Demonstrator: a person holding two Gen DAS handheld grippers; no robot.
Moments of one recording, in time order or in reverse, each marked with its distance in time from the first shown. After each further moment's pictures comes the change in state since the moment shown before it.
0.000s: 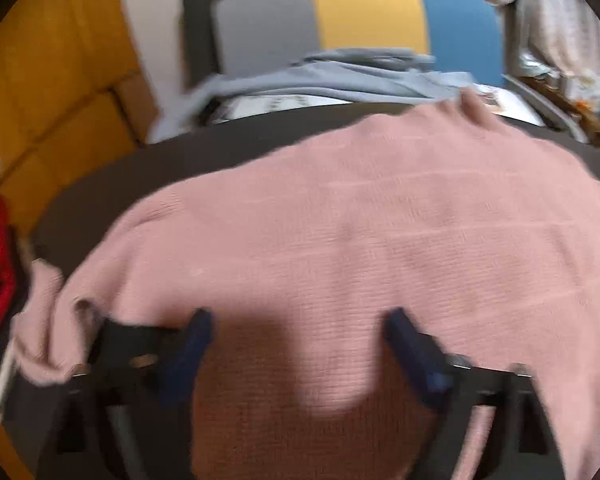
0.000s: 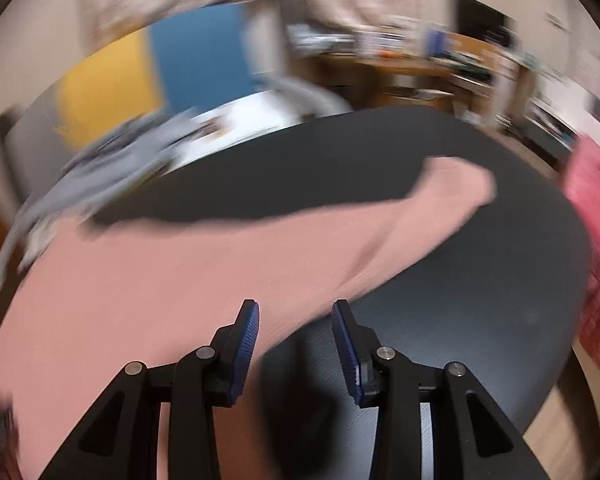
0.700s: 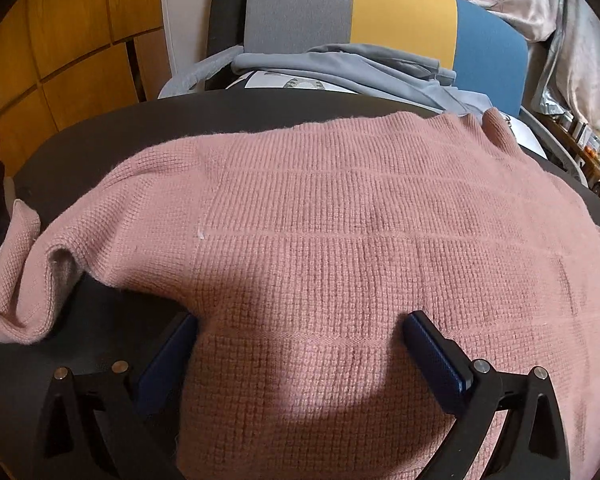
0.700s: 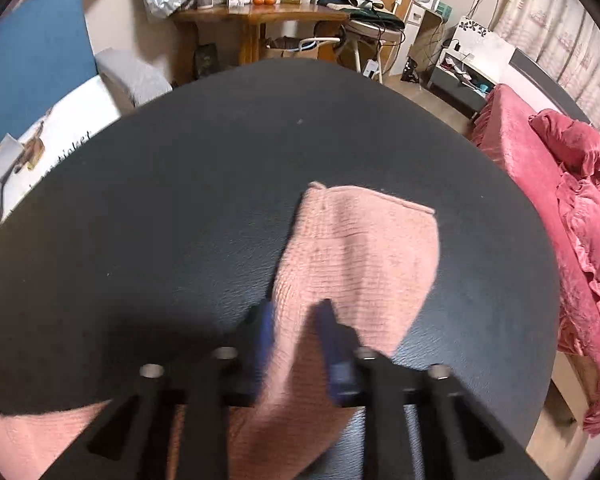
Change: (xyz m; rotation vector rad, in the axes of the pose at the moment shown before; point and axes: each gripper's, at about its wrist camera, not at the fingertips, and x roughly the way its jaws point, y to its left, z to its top) left arm 0.008 0.012 -0.011 -0.144 0.042 -0.096; right arm 0.141 -0.089 0.107 0.142 0.141 -0.298
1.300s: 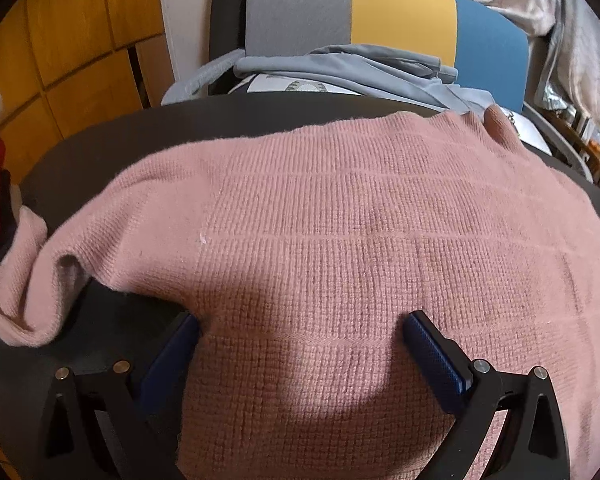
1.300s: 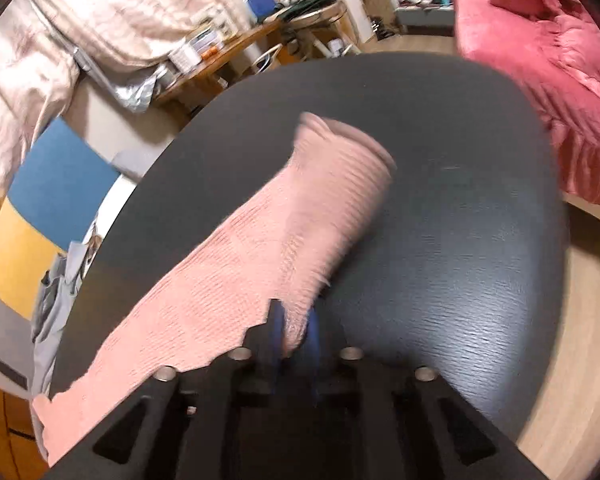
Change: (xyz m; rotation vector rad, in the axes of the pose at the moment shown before) left arm -0.001 0.001 0.001 -0.002 0.001 0.012; right arm -0.034 -0.162 -0.100 0.387 -0.073 0.298
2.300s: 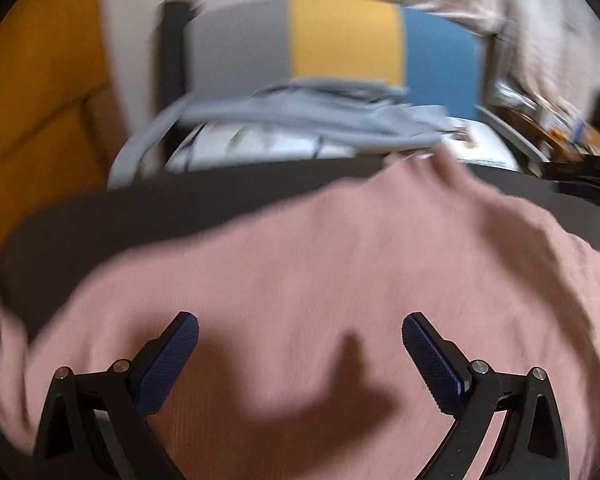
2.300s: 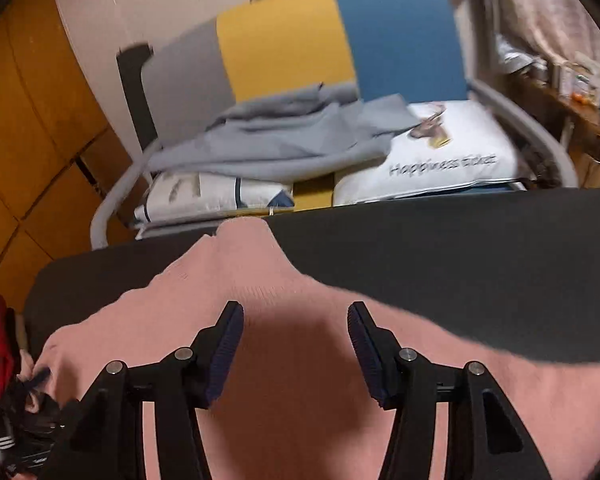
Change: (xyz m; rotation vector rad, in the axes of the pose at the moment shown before) left arm -0.008 -0.061 0.085 0.244 -0.123 -0.112; right arm -0.012 0.457 -0.207 -0.930 0.235 0.529
